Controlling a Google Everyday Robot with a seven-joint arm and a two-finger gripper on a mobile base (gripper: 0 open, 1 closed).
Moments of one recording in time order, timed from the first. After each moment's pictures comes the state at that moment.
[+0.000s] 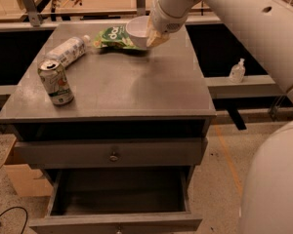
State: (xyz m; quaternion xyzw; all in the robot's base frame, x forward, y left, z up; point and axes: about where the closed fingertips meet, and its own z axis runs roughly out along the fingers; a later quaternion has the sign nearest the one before) arm 0.722 -0.026 0.942 -0.76 0.57 -0.11 0.29
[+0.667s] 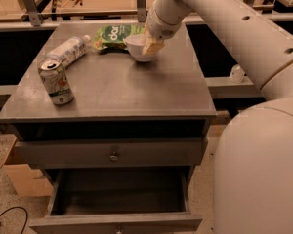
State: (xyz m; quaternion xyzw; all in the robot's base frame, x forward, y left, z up) arm 0.751 -0.011 0.907 -0.75 0.58 -0.06 0.29
